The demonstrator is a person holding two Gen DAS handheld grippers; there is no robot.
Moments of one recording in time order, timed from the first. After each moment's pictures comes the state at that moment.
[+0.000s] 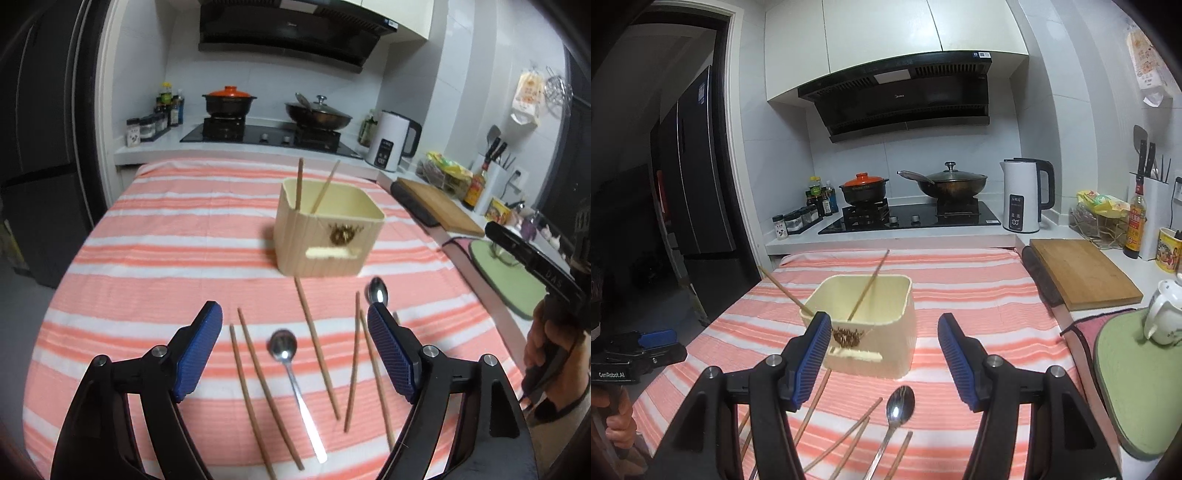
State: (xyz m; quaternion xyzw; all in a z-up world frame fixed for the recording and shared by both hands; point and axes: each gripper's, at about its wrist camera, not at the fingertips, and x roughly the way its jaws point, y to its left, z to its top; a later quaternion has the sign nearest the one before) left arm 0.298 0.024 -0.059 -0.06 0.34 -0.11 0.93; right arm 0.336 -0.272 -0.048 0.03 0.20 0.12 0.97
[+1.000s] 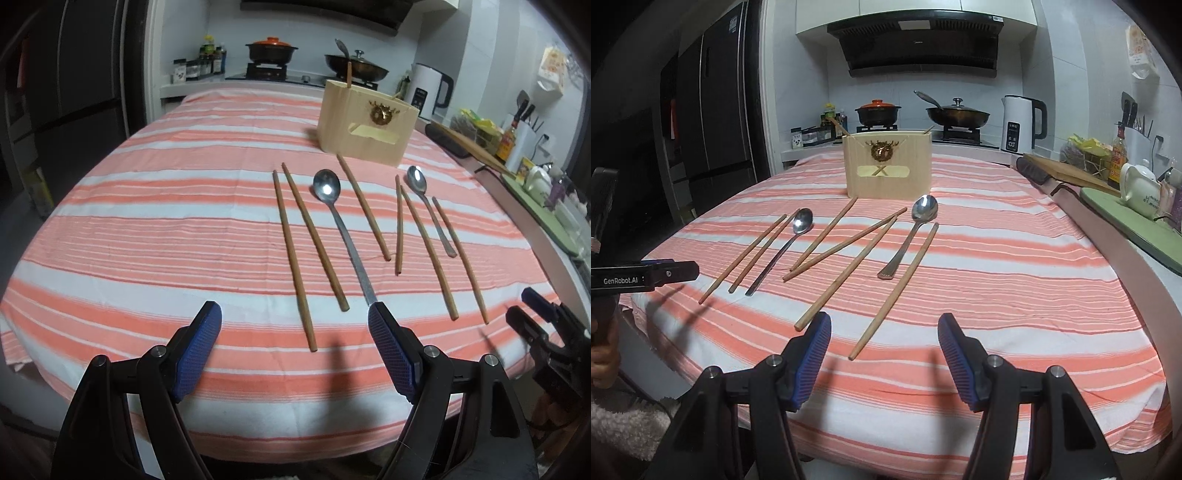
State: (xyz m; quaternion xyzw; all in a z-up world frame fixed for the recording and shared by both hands) left arm 0.191 0.036 -0.177 -0.06 0.39 -0.04 0.92; right arm 0.175 -0.232 -0.205 -0.03 0.28 0.13 0.95
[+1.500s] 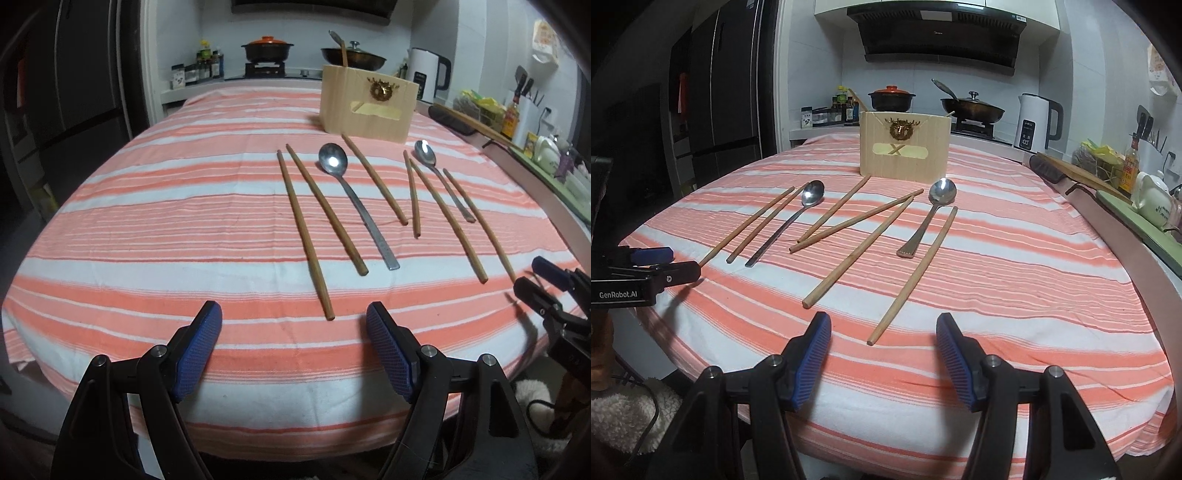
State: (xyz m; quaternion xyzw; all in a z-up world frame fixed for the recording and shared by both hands) left arm 0.184 0.027 -0.205 -0.01 0.38 -0.02 0.92; right arm 0.179 -0.215 -0.224 -0.07 0.30 0.12 0.94
